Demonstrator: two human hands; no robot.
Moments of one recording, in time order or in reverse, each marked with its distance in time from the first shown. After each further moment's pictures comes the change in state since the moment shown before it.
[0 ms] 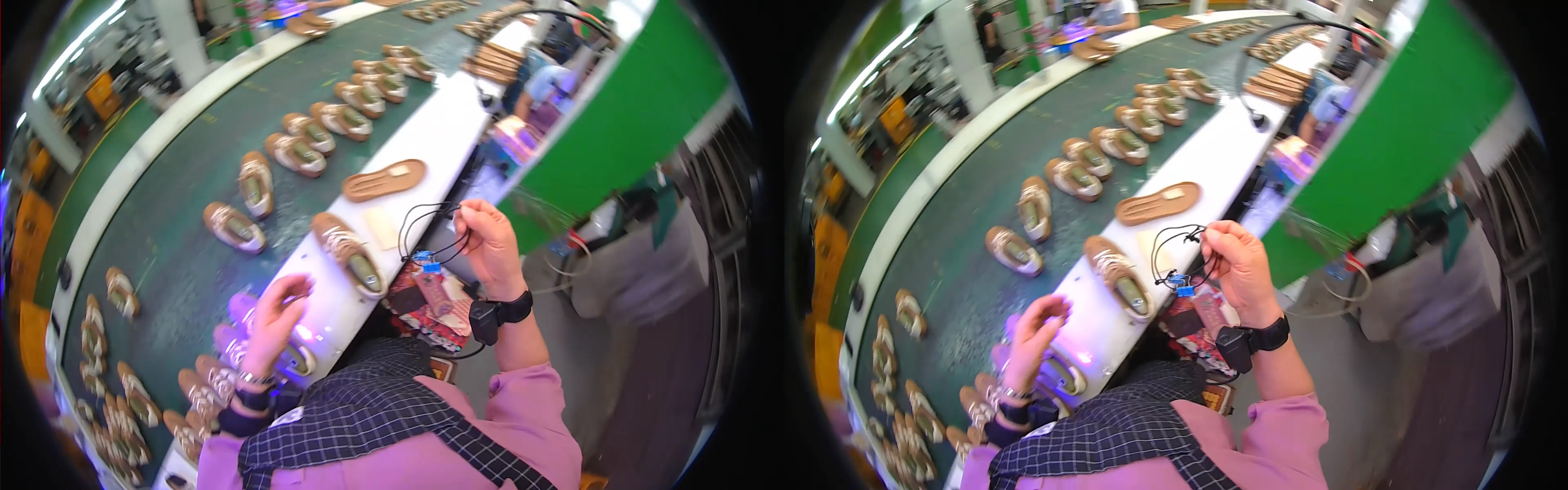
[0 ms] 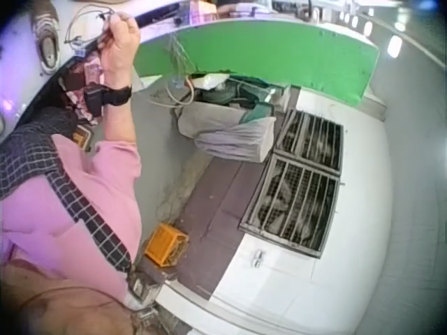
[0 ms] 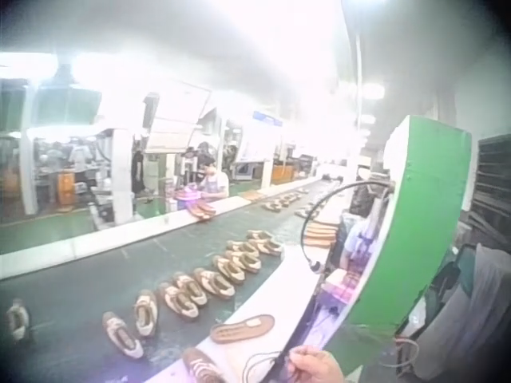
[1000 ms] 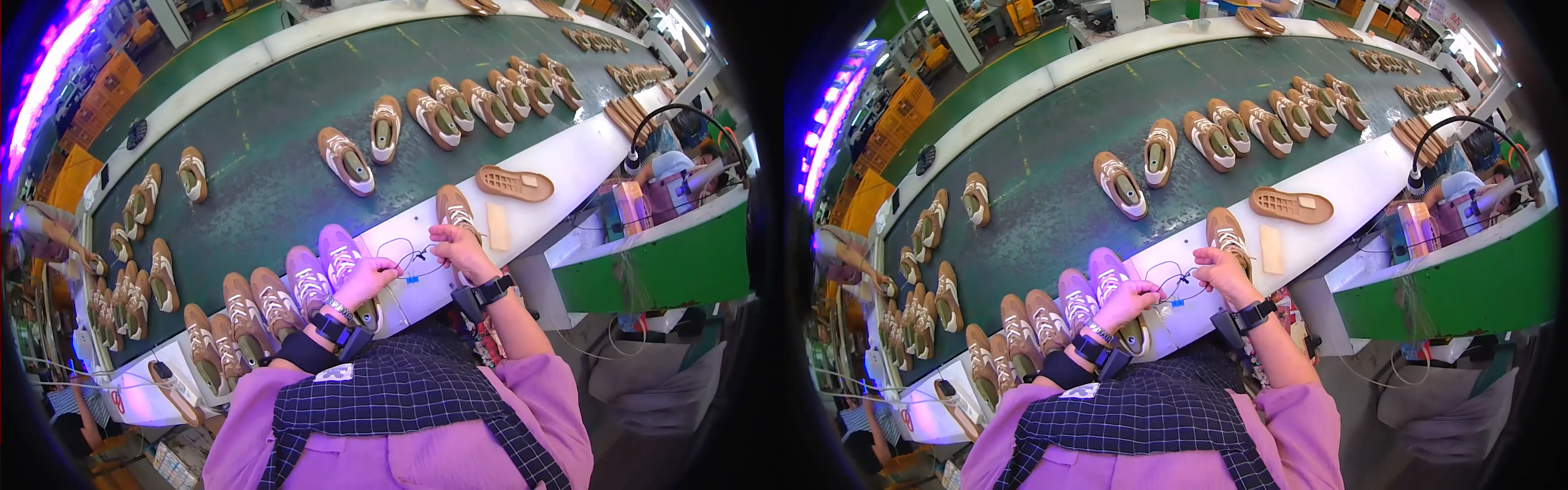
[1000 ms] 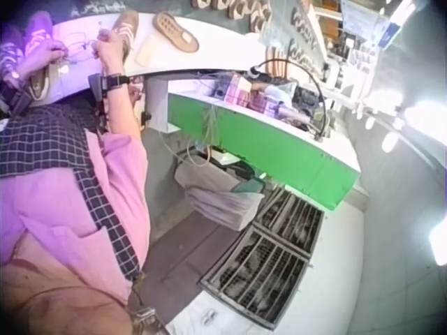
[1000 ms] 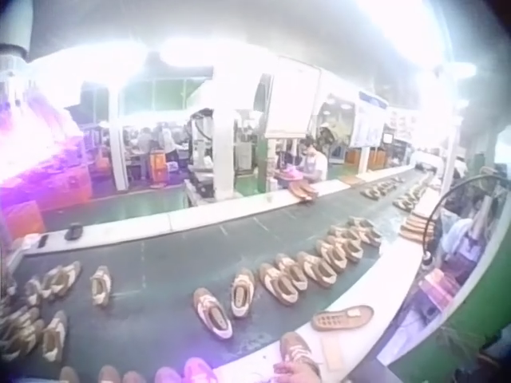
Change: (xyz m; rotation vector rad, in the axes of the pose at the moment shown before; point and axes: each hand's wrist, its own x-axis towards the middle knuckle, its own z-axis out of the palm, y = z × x) left_hand -0.007 -0.119 -0.044 0.204 0.164 -0.433; right_hand 0.055 0.212 0.072 -0.627 -0.484 0.608
